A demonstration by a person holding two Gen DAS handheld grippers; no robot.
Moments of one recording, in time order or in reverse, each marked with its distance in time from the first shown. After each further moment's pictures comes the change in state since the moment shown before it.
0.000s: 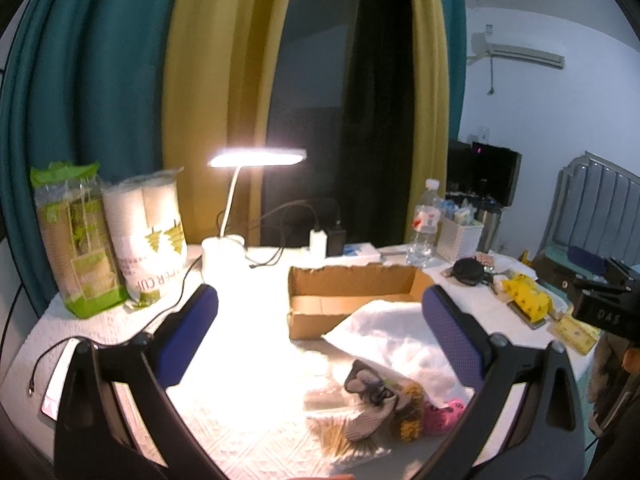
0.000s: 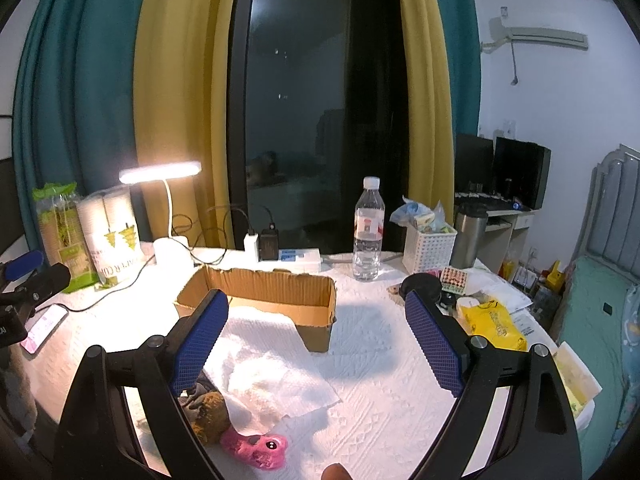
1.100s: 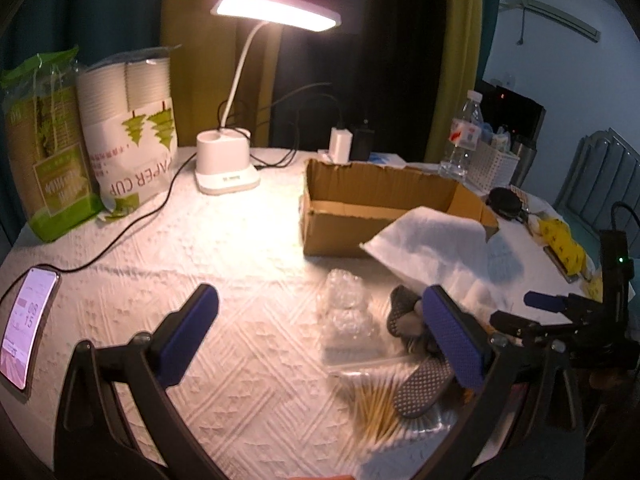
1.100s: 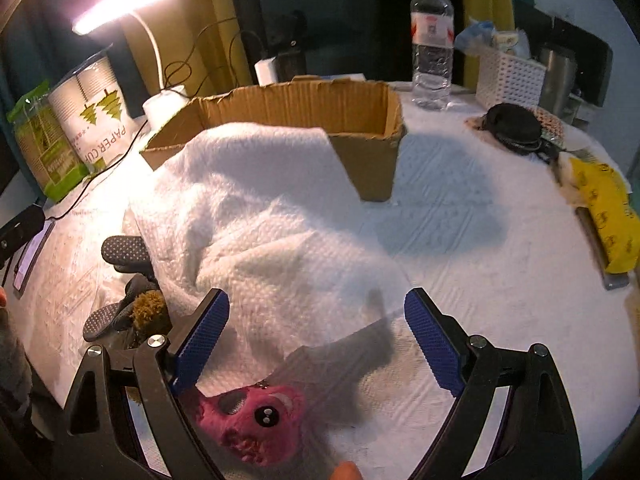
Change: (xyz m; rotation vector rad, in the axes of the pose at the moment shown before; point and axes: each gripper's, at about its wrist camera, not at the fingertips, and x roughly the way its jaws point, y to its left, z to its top) left arm 0.095 0.027 -0.075 -0.060 0.279 0.020; right arm 0.146 0.009 -0.104 0.038 0.511 0.185
